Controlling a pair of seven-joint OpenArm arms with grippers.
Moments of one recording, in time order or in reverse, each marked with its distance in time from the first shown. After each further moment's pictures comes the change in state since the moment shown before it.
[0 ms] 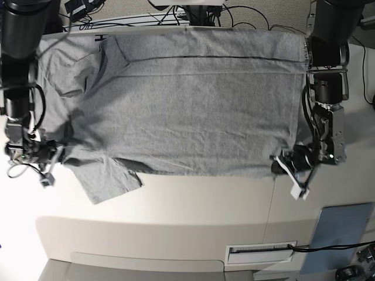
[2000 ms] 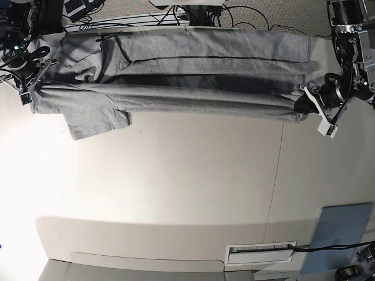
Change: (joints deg) left arm 35.3 -8.1 -14.8 35.3 -15.9 -1.5 15.4; right arm -63.3 -8.9 49.5 64.0 -12.5 -6.9 -8.2
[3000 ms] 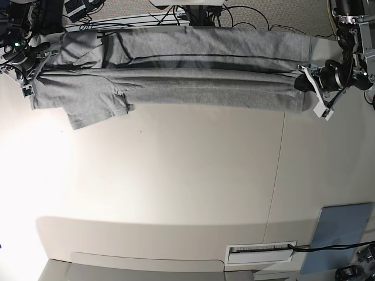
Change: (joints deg) left arm 4.6 -1.6 0.1 0.3 -0.8 -1.5 5.9; right arm -1.7 0.0 0.0 0.0 0.3 -0.4 -7.0
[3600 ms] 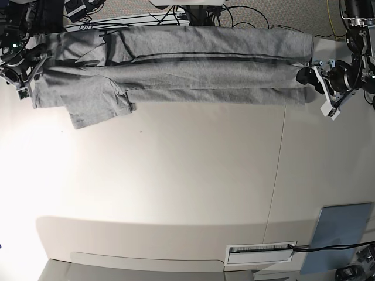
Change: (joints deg) left arm 0.0 -3.4 -0.1 0.0 -1.3 -2.4 3.6; right arm 0.5 0.8 0.5 0.0 0.8 -1.2 3.5
